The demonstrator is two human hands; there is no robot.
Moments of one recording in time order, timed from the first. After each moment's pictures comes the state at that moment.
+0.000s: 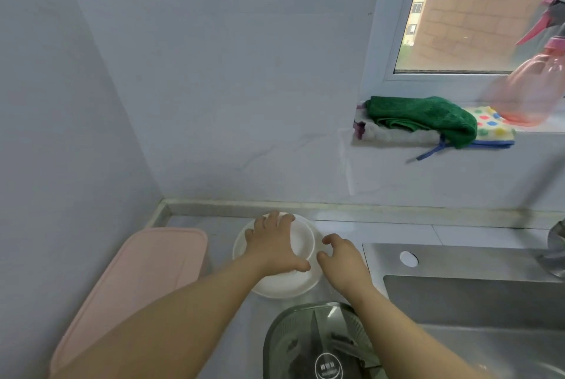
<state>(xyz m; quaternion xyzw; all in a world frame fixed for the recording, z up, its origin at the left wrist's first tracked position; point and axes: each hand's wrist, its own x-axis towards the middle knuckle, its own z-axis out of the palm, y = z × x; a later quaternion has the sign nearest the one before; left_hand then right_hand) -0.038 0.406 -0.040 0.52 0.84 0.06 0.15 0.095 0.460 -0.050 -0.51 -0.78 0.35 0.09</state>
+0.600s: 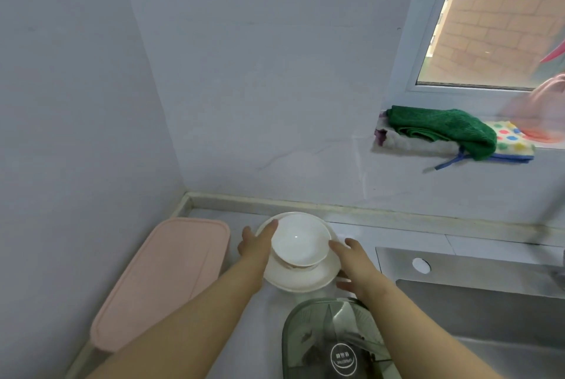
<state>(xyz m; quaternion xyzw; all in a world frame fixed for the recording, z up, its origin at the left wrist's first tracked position) -0.062 0.372 -0.054 0.06 0.75 0.54 0.37 0.089 0.451 -0.043 -0.52 -0.54 0.65 0.14</state>
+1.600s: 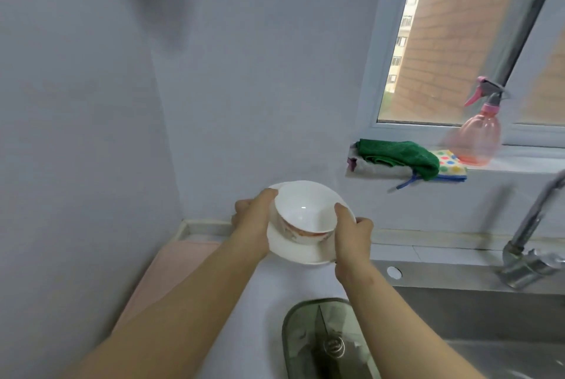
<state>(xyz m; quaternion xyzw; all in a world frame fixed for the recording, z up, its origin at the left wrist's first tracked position) -0.039 0.348 0.074 0.08 0.60 0.71 0.36 0.090 0.394 0.064 -0.52 -0.45 0.60 0.41</state>
